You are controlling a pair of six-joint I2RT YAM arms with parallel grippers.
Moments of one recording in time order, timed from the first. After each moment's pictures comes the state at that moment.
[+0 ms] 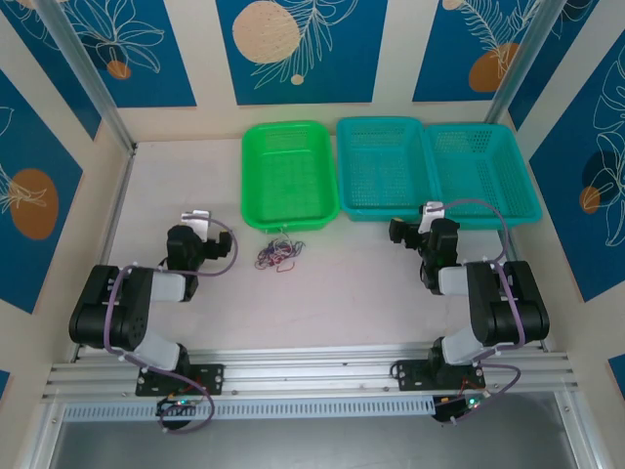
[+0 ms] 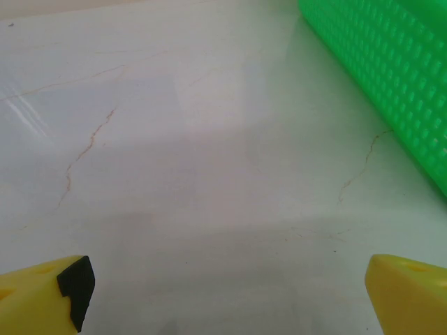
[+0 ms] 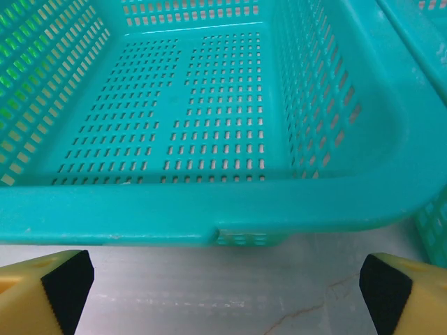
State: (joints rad) left arm -0.08 1.53 0.37 0.72 -0.01 0.06; right arm 0.02 1.51 0.38 0.72 -0.05 0.09
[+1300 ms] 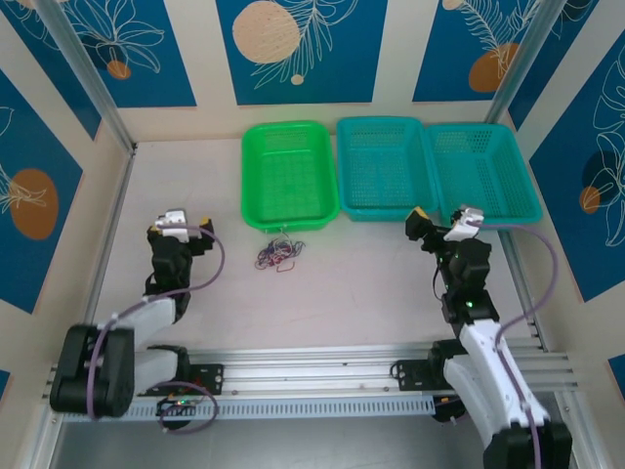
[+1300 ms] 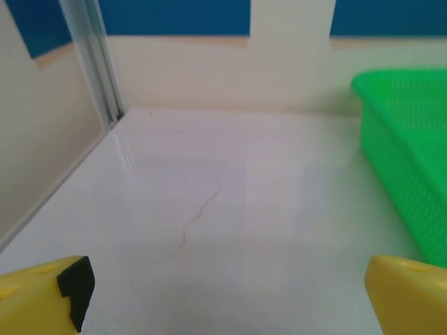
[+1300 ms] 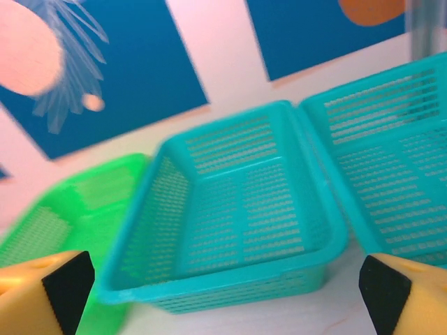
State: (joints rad) left arm -0.09 1.07 0.26 0.65 -0.25 -0.06; right arm 0.07 0.56 0.40 0.05 -0.02 0.39
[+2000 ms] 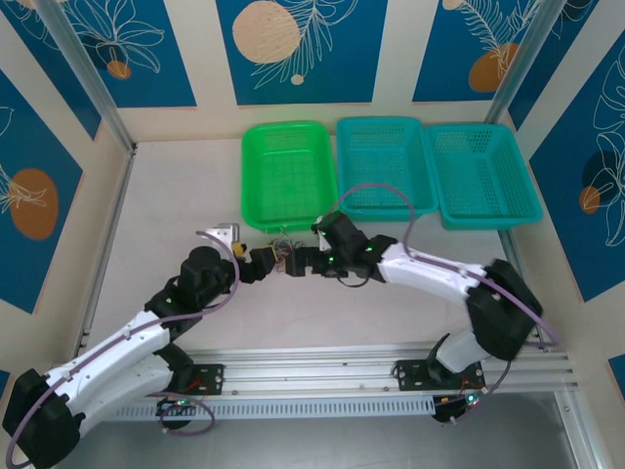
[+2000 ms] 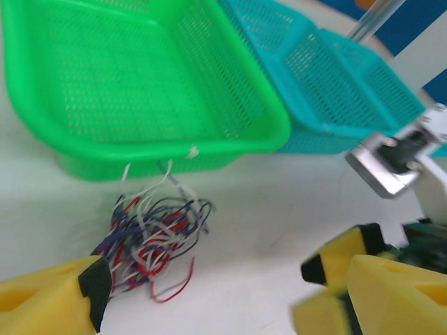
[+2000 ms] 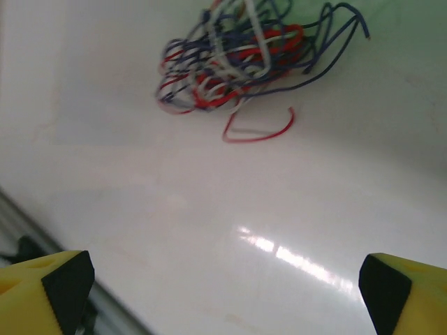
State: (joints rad) left arm -0.66 0.80 0.44 -0.01 -0.06 -0.55; right arm 0.82 1.55 0.95 -0.31 -0.22 0.74
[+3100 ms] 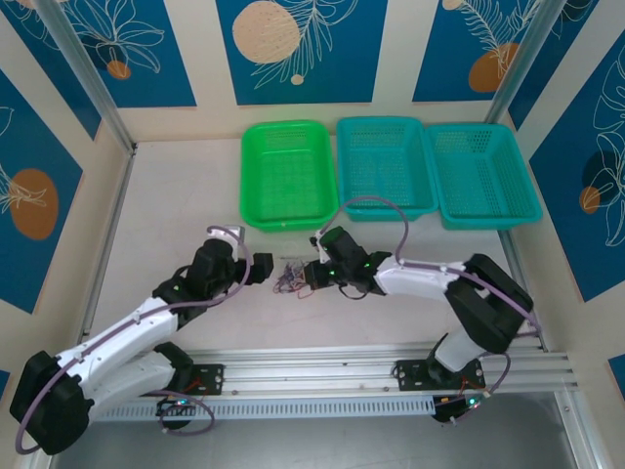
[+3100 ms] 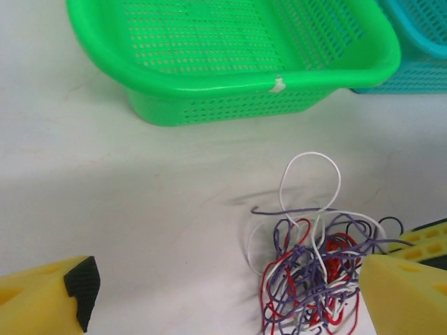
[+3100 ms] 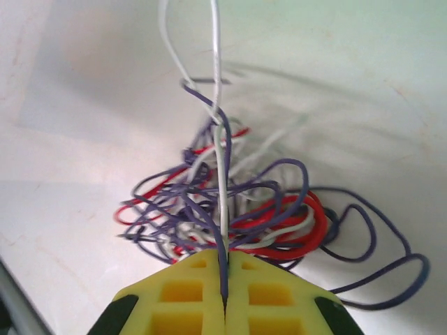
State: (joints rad) left arm -0.62 0.94 0.51 -0.18 -0.10 -0.47; right arm 0.82 1.51 0.75 -0.07 -0.19 0.57
